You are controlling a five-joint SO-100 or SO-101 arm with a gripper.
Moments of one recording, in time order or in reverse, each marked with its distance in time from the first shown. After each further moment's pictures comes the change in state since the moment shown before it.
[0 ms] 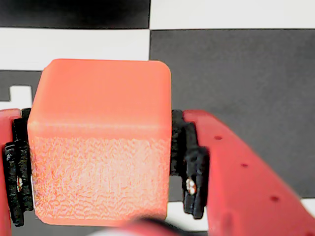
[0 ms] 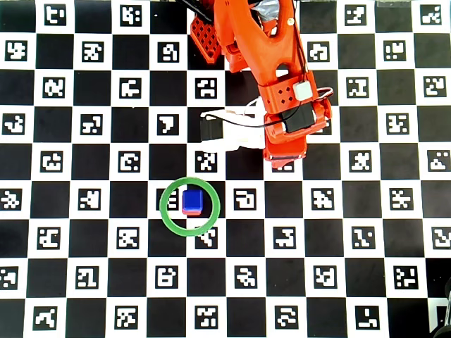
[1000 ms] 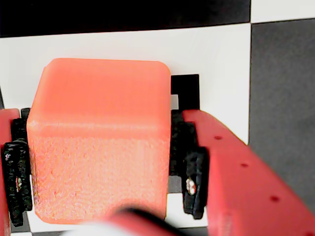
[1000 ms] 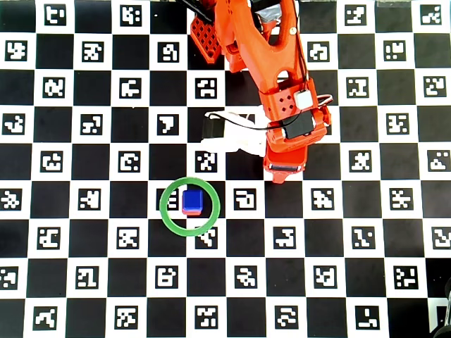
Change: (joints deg) arm -1.6 -6.2 4.4 -16.0 7.8
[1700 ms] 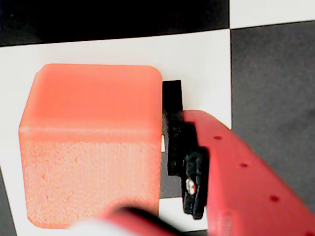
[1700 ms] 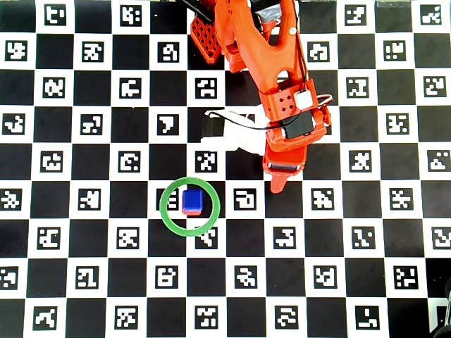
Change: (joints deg) arm 0.0 0.0 0.0 1.2 1.3
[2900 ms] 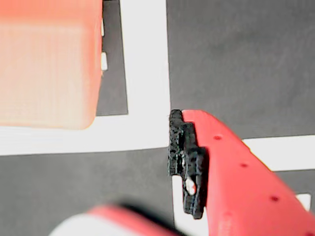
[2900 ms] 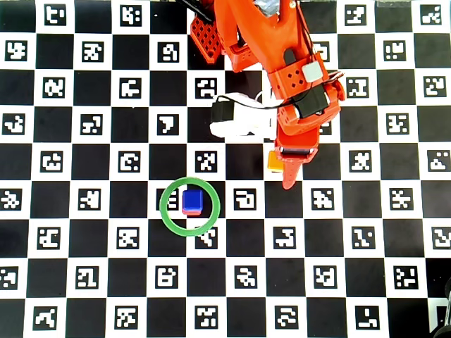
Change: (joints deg) arm -4.1 7.7 -1.3 9.1 2.5
